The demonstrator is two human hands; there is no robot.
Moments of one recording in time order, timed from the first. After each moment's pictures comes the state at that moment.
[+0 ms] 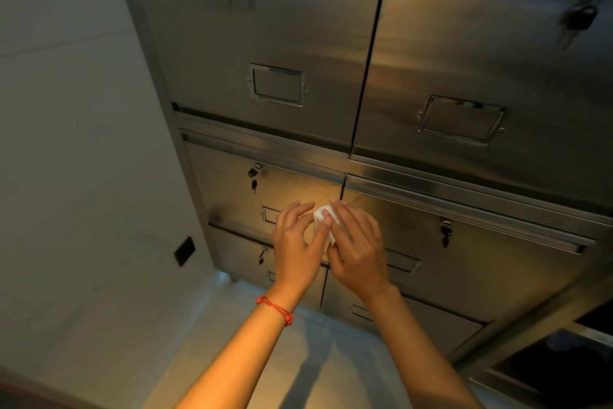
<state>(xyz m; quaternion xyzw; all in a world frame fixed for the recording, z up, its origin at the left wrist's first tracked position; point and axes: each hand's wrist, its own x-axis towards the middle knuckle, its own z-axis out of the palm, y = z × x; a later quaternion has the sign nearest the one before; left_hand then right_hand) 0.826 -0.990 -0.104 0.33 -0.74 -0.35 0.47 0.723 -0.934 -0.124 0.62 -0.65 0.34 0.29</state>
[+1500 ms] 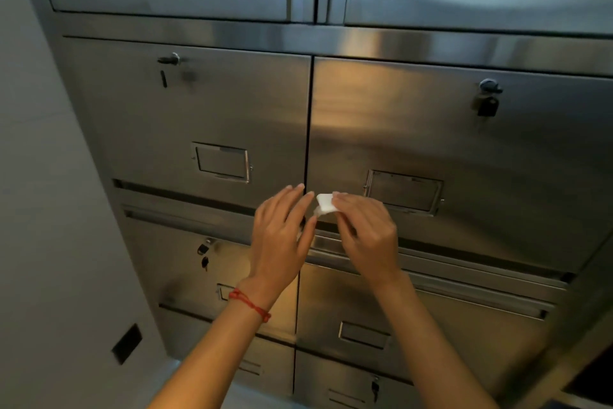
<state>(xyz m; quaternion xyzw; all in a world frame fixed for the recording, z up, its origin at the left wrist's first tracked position) 0.721 -1.053 -0.015 0.18 -0.84 -0.01 0.51 0.603 -0.957 -0.002 0.58 -0.58 0.41 0.39</state>
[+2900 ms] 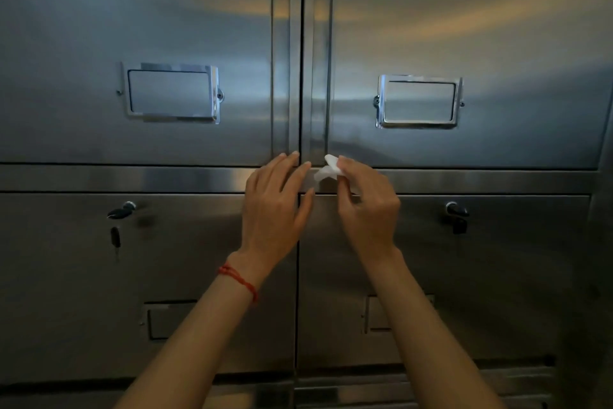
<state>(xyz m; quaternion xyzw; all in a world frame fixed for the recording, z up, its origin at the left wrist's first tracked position) 0.658 -1.170 0.187 0.00 -0.78 0.05 0.62 0.579 -1.053 0.189 0.41 -0.55 0.42 0.60</state>
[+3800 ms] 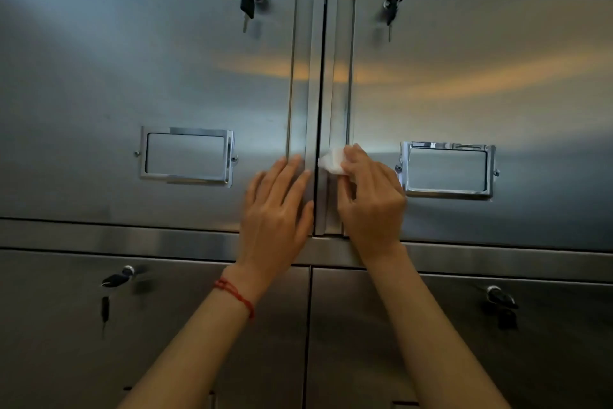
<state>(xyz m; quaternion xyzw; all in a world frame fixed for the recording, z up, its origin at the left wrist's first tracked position) 0.628 -1.204 0.251 0.01 -0.73 0.14 0.67 0.545 -1.093 0.279 0.40 -0.46 0.36 0.71</state>
